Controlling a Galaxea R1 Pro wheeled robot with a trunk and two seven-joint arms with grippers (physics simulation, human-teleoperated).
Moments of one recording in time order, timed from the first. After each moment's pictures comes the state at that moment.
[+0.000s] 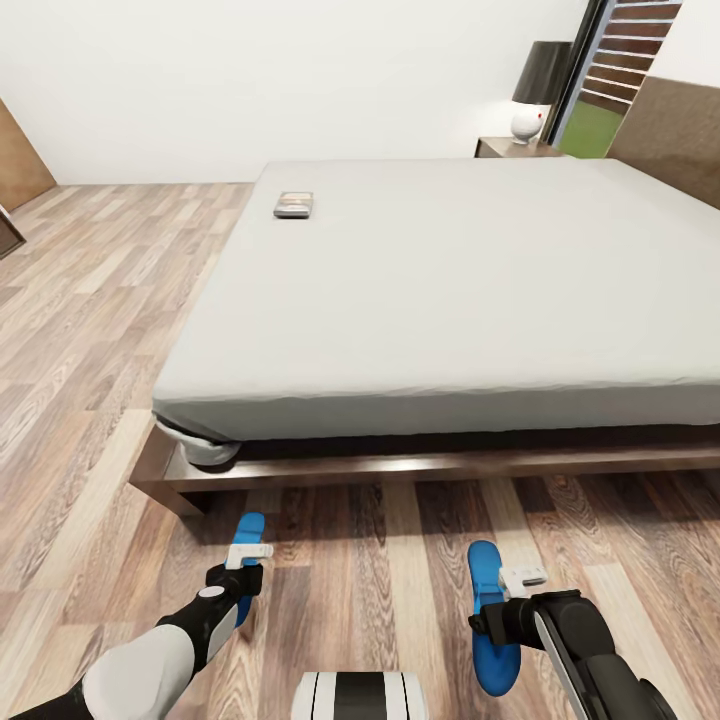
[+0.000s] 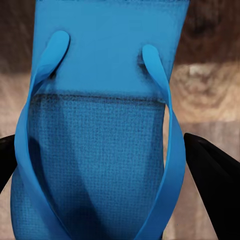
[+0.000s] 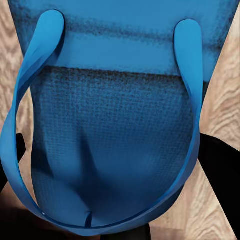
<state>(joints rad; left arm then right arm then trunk) -0.75 -0.05 0.93 -0.13 -0.95 -0.12 0.04 -0.22 -0.08 0.02 -1.41 0.11 1.04 0.24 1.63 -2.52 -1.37</state>
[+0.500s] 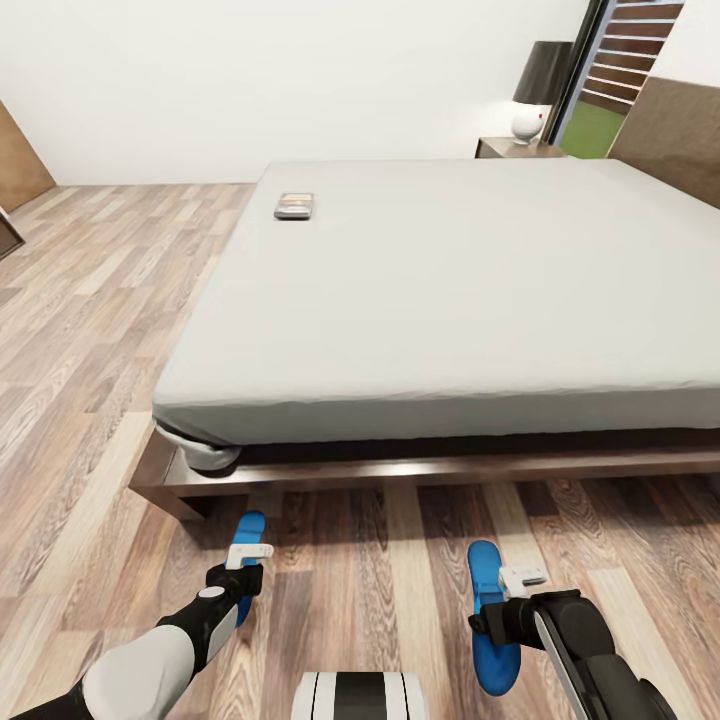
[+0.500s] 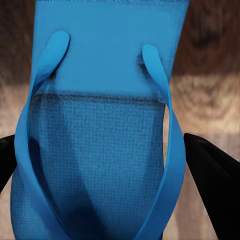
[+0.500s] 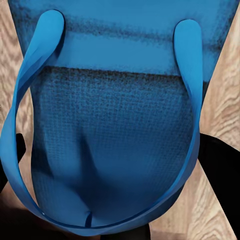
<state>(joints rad) -0.75 -0.05 0.93 -0.13 -0.95 -0.13 0.04 -0.22 -0.08 0.02 -1.41 0.11 1.04 0.24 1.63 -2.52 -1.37</state>
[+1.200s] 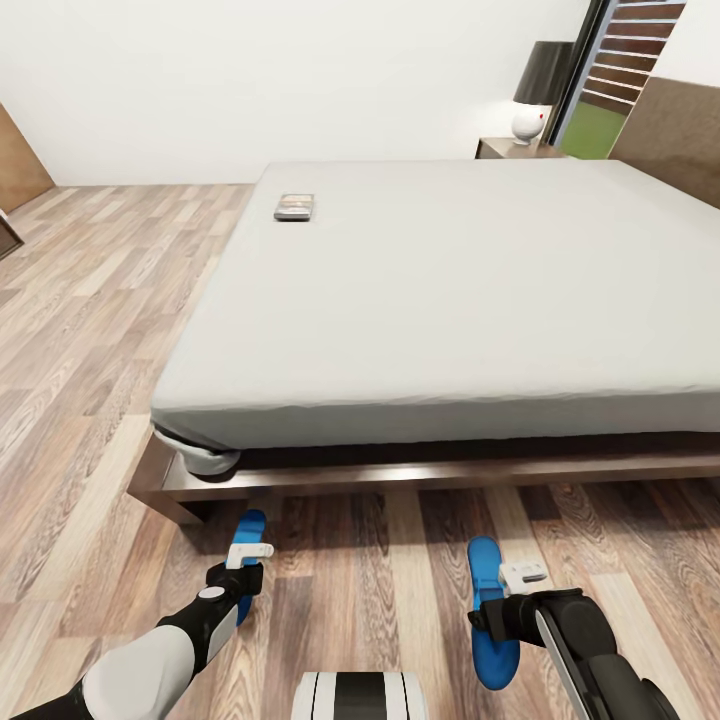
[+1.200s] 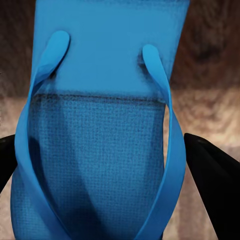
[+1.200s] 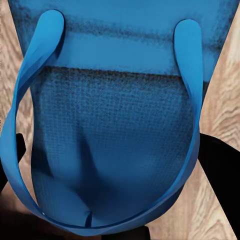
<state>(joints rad) -0.75 -0.05 0.93 -0.12 -0.95 -0.14 0.05 -0.21 -0.08 0.02 -1.44 0.11 1.04 0.24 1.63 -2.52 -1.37</state>
